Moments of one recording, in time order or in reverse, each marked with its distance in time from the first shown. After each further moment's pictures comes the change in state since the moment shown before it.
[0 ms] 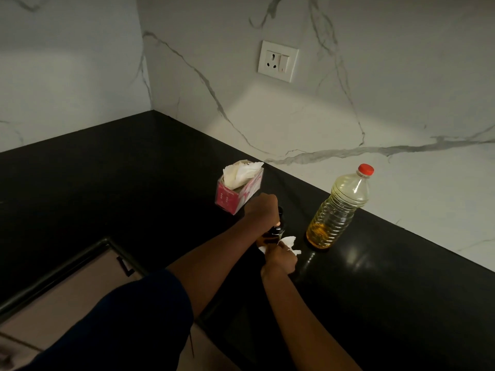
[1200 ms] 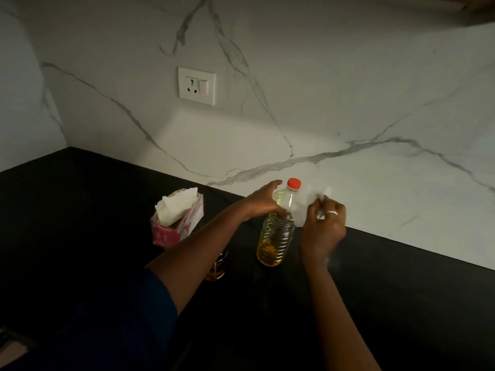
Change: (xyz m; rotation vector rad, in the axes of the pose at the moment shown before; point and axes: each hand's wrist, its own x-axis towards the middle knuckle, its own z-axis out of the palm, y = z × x) left_hand 0.053 0.108 -0.036 -0.669 -0.401 0.465; right_hand 0.031 -0.154 -0.111 -0.097 0.529 -1.109
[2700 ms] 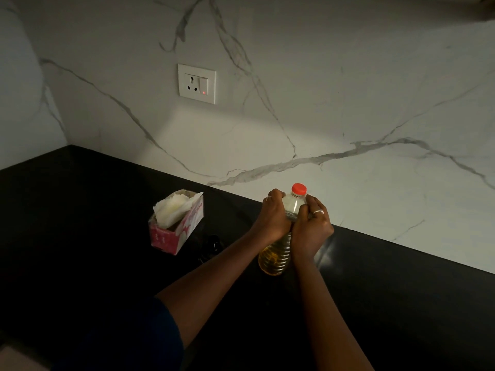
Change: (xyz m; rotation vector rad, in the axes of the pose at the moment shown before) left_hand 0.015 -0.016 0.051 0.098 0.421 0.142; right_hand -0.003 0.008 0.031 0.029 -0.061 0.047
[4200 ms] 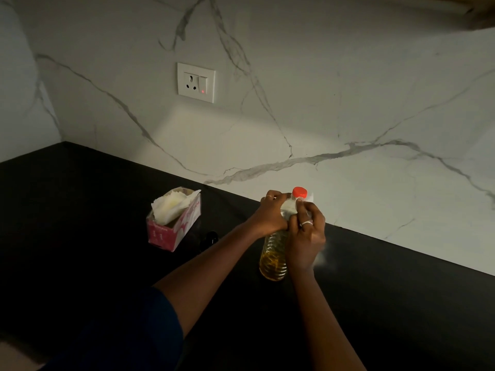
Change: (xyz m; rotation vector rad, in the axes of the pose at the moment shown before) left_hand 0.004 -0.011 -0.008 0.028 -0.223 0.036; right_hand -0.020 0.012 -0.017 -0.095 -0.089 -0.343
